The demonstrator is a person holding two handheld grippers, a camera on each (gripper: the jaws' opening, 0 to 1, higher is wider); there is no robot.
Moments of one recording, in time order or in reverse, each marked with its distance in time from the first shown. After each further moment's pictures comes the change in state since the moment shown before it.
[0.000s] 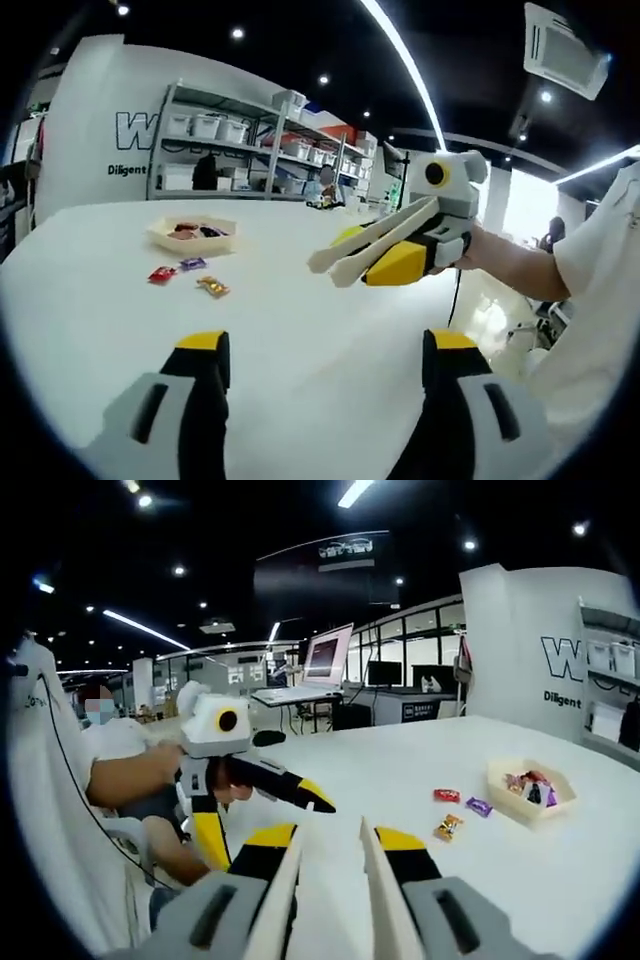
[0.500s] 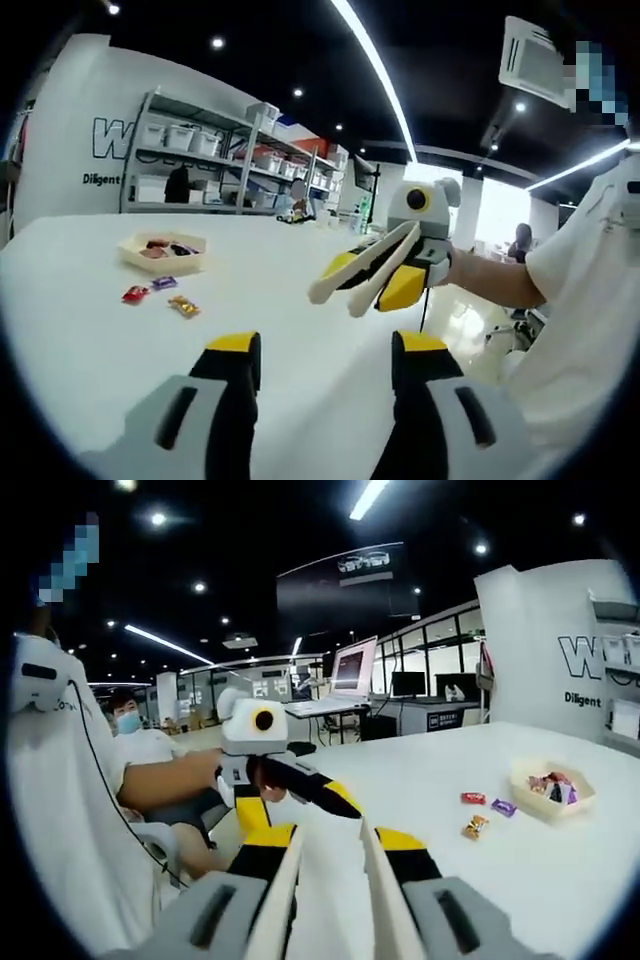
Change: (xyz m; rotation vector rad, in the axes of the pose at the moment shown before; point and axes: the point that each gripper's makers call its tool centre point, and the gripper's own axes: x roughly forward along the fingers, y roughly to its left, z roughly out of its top) left arm -0.002 -0.027 0.016 0.026 -0.060 -0.145; right arm -0.015 0.028 0.000 0.016 -0.051 0.118
